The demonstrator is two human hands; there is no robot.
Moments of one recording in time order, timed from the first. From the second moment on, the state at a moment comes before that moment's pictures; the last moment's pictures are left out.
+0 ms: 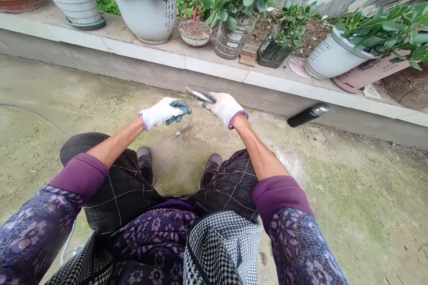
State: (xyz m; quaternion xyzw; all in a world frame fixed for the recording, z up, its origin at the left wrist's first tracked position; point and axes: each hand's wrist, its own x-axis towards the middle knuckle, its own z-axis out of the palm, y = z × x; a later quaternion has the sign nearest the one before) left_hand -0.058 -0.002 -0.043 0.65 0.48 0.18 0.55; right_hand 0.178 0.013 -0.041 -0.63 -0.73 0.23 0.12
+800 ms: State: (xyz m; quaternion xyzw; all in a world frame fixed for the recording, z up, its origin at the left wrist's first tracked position) left_hand -0.054 -0.003 -0.055 0.66 0.47 0.21 0.55; right_hand 0.170 0.007 -0.041 -0.61 -0.76 0.20 0.06
